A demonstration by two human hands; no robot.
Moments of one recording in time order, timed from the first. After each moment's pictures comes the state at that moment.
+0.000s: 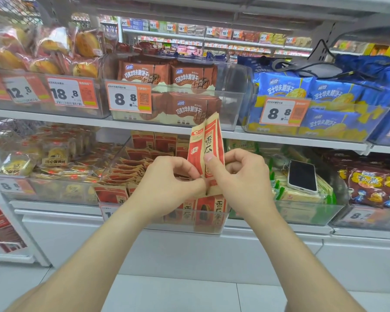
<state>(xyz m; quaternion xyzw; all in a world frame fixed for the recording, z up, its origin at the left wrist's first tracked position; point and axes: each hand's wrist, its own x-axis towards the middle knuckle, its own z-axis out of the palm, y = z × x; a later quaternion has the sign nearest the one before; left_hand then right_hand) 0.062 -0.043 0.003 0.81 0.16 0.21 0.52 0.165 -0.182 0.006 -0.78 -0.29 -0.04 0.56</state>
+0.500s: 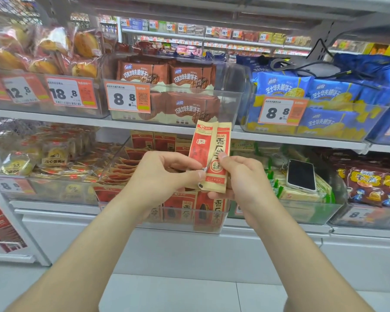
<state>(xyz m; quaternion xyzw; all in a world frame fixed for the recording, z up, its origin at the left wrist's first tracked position) 0.060 -0.035 0.006 0.75 0.16 0.23 0.59 0.163 -0.186 0.019 -0.67 -0.17 0.23 0.68</state>
